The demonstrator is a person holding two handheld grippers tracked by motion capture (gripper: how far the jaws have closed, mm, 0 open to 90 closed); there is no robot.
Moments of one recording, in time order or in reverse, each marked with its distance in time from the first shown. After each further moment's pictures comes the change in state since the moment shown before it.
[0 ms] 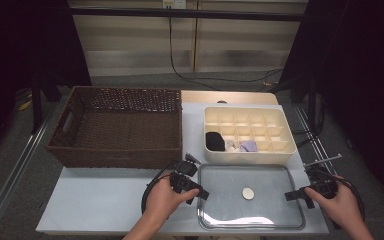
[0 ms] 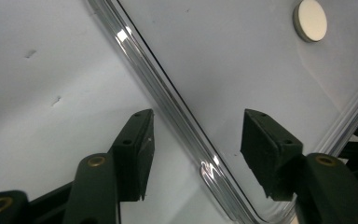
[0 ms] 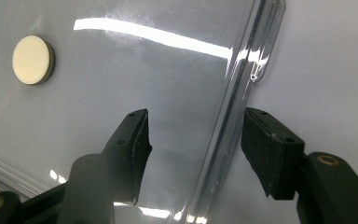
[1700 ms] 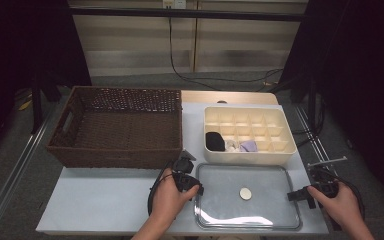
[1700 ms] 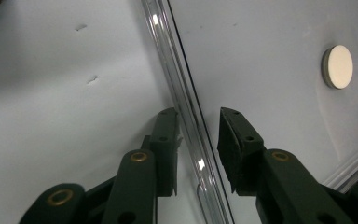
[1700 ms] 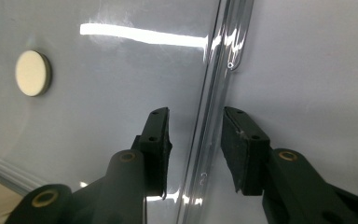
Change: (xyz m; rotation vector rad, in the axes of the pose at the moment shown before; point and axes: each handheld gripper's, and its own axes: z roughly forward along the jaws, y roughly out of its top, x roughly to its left) left arm 0.002 0.001 0.001 -0.018 0.076 -0.238; right arm -0.011 -0.004 0.001 0.010 0.080 0.149
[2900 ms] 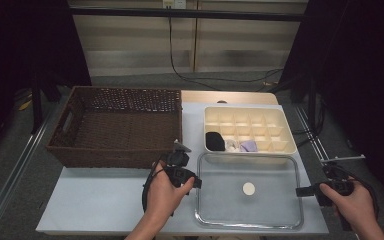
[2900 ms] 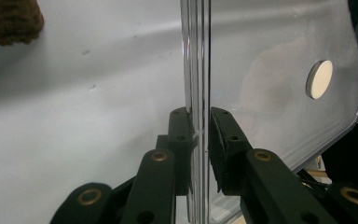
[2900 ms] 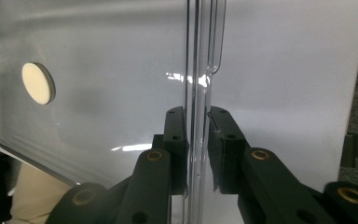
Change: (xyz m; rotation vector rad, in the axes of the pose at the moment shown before) left arm -0.009 0.004 -0.044 -0.075 -0.072 -0.051; right arm 0.005 -0.003 -0.035 -0.082 0.046 0.024
